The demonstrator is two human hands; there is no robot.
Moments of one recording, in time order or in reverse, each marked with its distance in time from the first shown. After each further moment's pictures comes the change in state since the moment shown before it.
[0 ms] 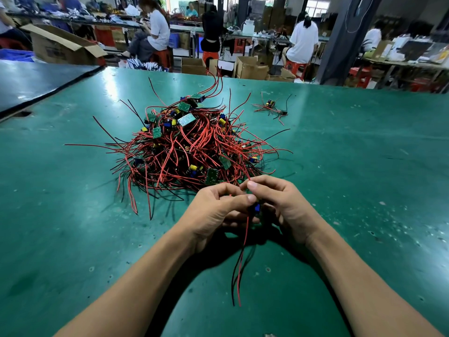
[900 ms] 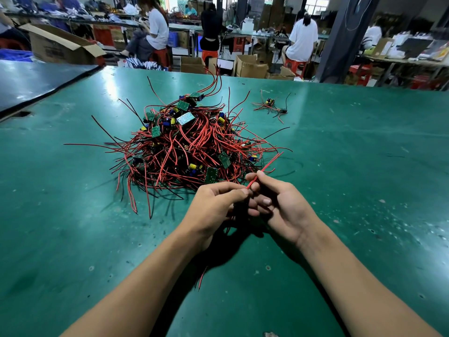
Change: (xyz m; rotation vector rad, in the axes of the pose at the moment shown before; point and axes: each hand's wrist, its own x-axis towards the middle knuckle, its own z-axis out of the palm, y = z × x) left_hand 0.002 0.000 0.006 0.037 0.067 0.050; right_hand 0.013 -0.001 0.014 0.461 0.139 0.175
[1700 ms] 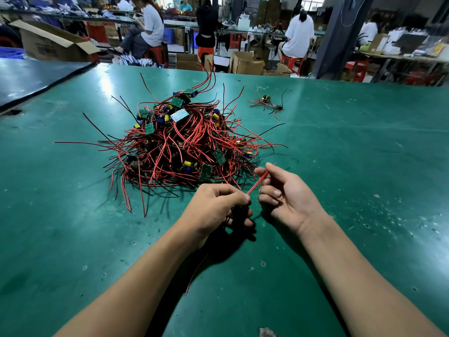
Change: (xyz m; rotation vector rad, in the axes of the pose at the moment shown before) left_hand -0.002 0.001 0.004 0.123 0.006 -0.049; right_hand 0.004 -0.016 -0.010 0.124 0.153 -0.032
